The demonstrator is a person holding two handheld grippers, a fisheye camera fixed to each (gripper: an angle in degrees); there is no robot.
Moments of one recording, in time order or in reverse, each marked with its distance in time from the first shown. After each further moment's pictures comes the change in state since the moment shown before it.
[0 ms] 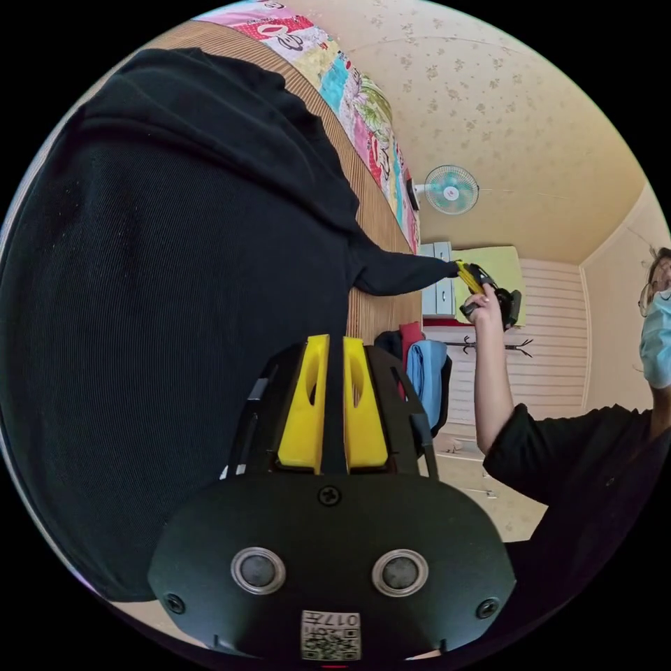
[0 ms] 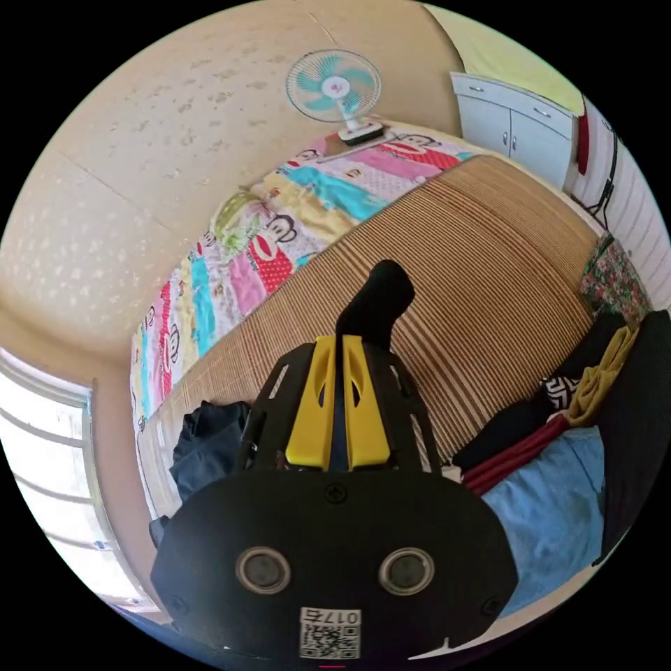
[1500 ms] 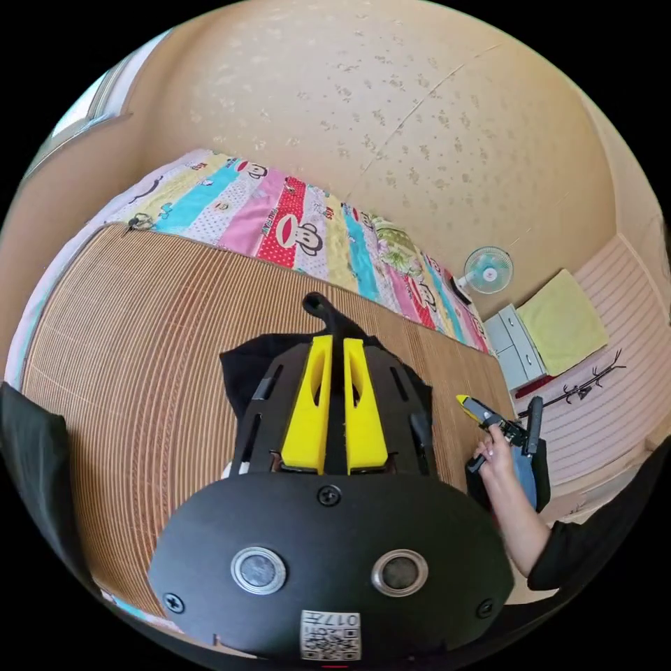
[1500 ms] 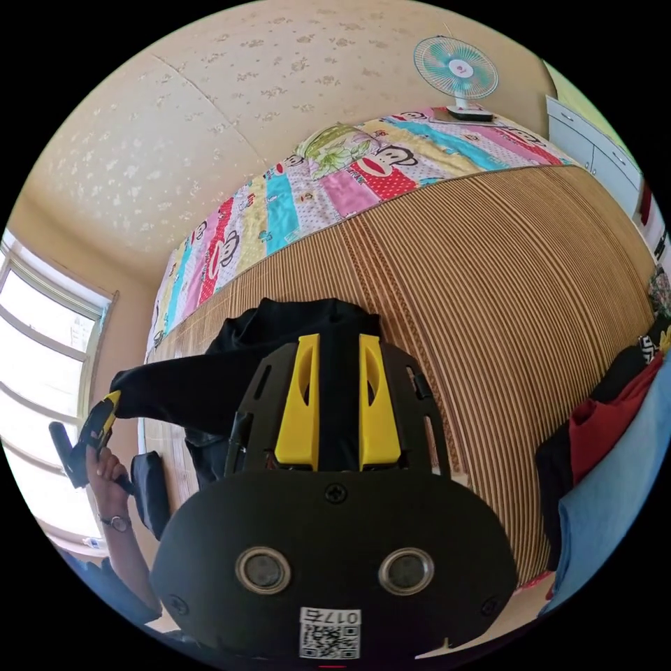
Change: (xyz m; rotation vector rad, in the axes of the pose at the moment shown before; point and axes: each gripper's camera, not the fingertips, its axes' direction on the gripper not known) left arm 0.059 -0.101 -0.044 0.440 -0.488 0.236; right arm -0.114 0.246 0.111 -0.150 -0.066 -0.121
